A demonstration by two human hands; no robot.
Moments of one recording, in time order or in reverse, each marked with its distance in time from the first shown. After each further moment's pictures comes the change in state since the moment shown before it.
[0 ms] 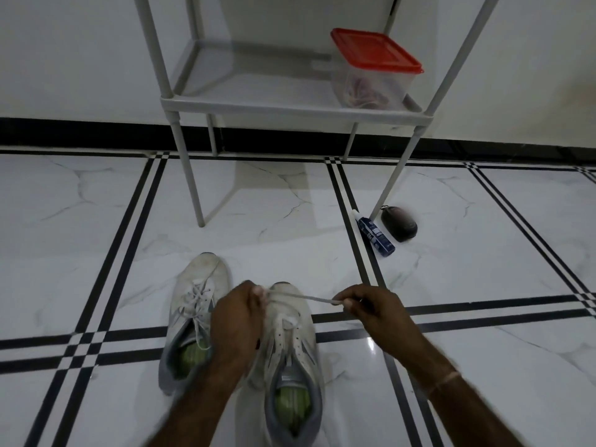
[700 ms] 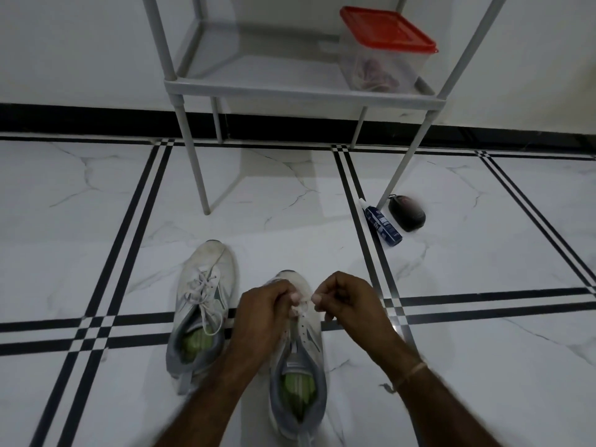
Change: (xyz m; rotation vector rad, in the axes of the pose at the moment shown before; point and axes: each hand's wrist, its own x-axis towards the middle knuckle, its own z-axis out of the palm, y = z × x) left_hand -0.012 0.008 0.010 -0.099 -0.270 0.078; right_hand 0.000 -0.018 0.045 0.257 -0.019 0.059
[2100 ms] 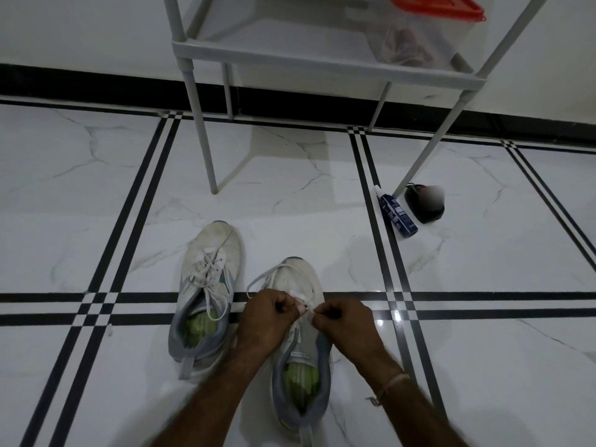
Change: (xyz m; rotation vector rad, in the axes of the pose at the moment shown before) left_hand -0.002 -0.055 0.033 -0.124 -0.069 -0.371; right_hand 0.000 0.053 0.037 -0.302 0.044 0.276
